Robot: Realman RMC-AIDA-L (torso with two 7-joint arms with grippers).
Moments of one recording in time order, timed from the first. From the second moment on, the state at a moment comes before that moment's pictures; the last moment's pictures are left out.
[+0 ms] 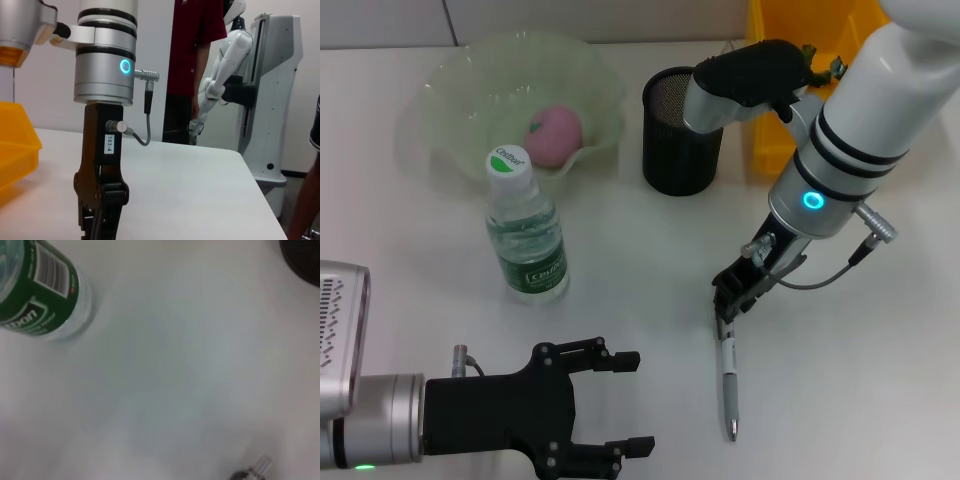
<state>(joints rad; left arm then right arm) -0.30 -2.07 1.26 0.48 1.61 1.62 -0.86 0.95 2.09 -1.61 -0.82 -2.45 -1.44 2.96</state>
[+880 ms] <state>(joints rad) -0.30 -2.07 1.26 0.48 1.61 1.62 -0.86 0.99 2.09 -1.61 -0.79 -2.45 -1.43 2.96</state>
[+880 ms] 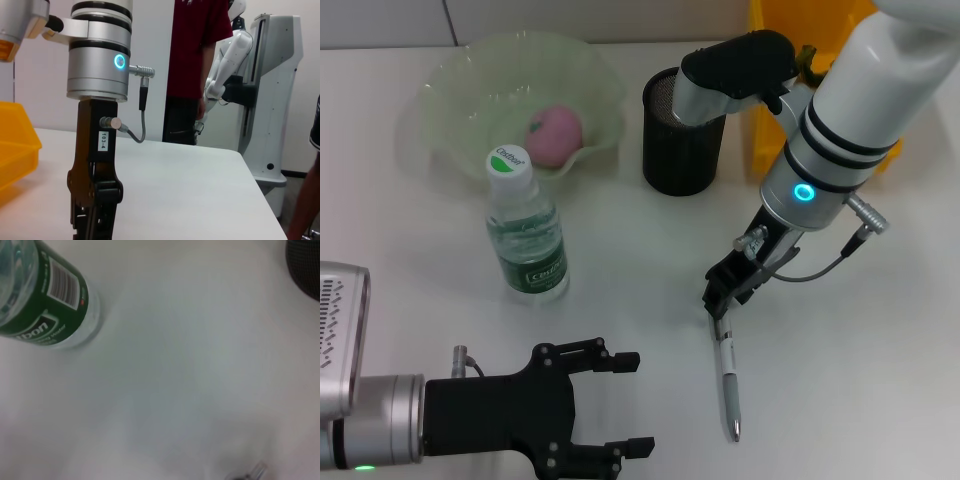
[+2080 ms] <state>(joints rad) -0.31 -2.06 1.26 0.47 1.61 1.62 -0.86 1.01 2.09 -1.61 -0.72 -2.42 -1.37 2.96</state>
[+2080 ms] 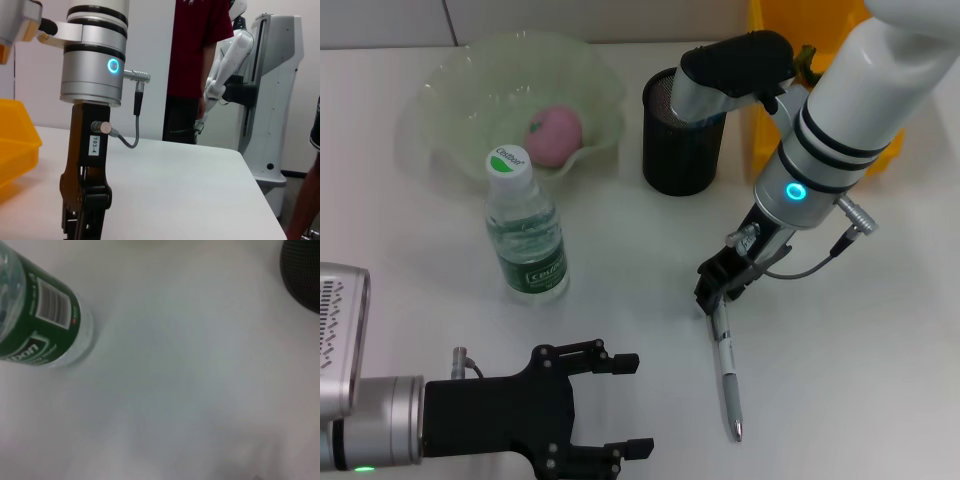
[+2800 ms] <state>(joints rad) -0.31 -2.06 1.26 0.47 1.61 1.62 -0.86 1.02 2.09 -1.65 -0.70 -2.42 -1.35 2.96</state>
